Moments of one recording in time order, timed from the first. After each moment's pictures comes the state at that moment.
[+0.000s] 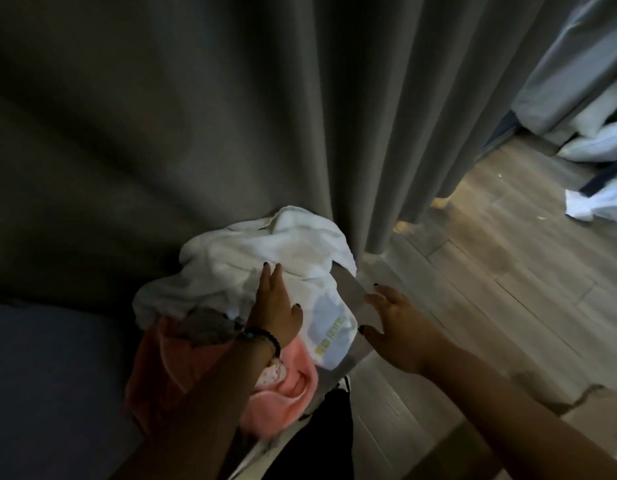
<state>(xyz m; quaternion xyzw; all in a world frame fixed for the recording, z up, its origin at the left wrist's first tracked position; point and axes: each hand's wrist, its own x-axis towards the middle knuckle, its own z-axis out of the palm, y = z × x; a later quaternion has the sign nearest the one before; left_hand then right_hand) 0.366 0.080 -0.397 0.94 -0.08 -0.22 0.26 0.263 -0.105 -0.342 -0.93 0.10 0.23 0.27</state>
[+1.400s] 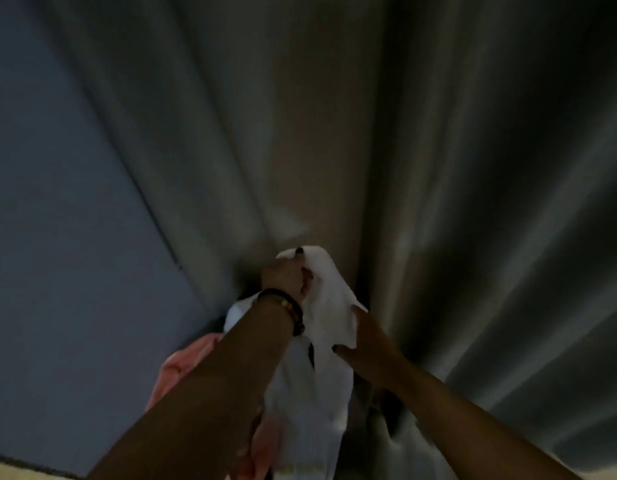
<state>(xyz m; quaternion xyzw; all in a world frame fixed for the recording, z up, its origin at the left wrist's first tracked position) 0.455 0.024 -0.183 0.55 0.35 0.10 0.75 0.448 -0.139 -0.254 -0.91 -0.19 0.22 0.31</state>
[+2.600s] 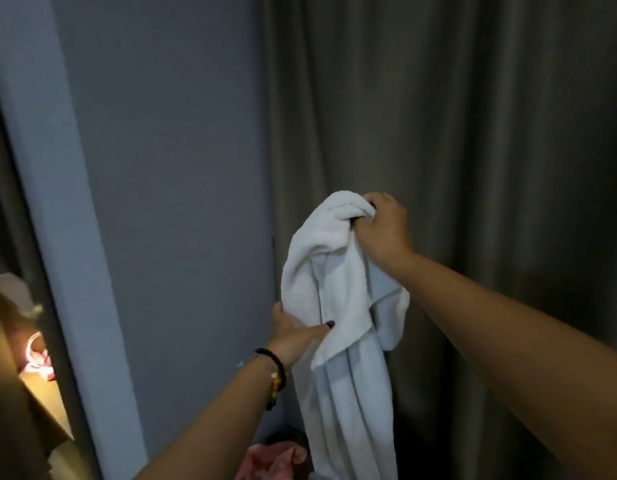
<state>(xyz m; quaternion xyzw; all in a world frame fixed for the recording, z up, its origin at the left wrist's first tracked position) 0.295 0.077 -0.039 0.66 0.25 0.29 0.64 0.421 -0.025 0.103 -0.69 -0.42 -0.23 0.54</state>
